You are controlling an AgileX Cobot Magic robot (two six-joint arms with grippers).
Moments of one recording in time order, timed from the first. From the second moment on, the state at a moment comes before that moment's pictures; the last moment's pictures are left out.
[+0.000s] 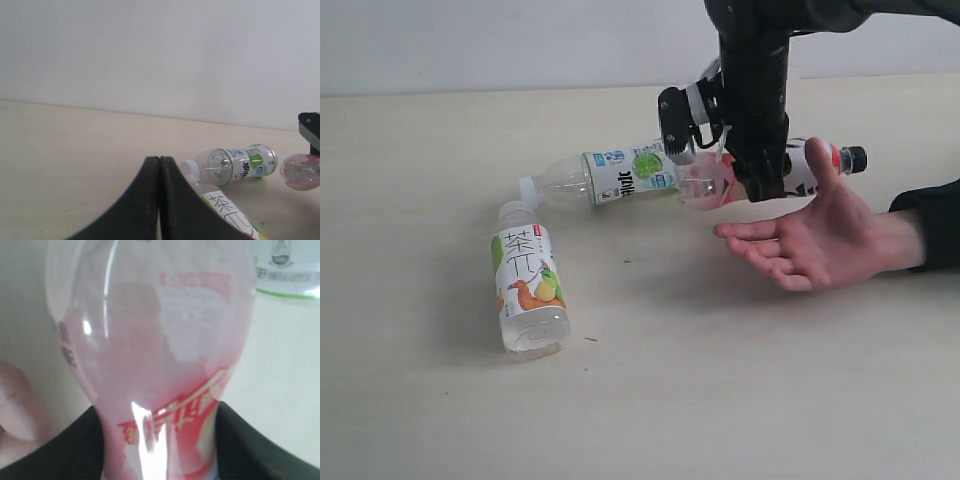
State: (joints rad) left arm -0.10 0.01 0.00 0.08 0.13 -0.28; right arm 0.46 2.18 -1.73 -0.25 1.17 -1.03
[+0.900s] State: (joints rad) left arm -0.10 0.01 0.00 0.08 0.13 -0.28; right arm 0.46 1.94 -1.73 -0.41 1.22 -0.18
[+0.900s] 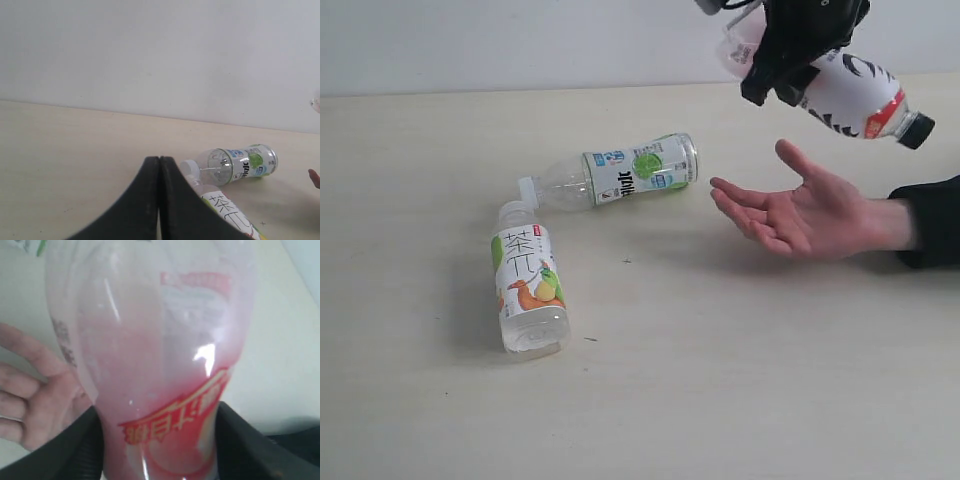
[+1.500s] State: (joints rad) left arm -0.10 0.01 0.00 0.08 0.13 -0.28; right arm 0.42 1.87 -1.51 -0.09 1.22 0.00
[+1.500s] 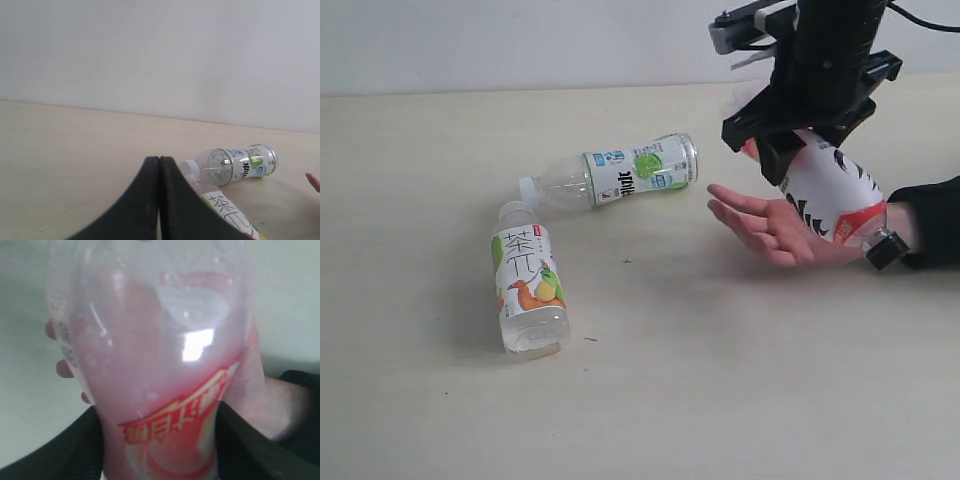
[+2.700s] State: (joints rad) left arm -0.10 0.01 0.00 0.08 0.13 -0.28; right arm 0.41 1.97 -1.41 -0.16 1.19 0.16
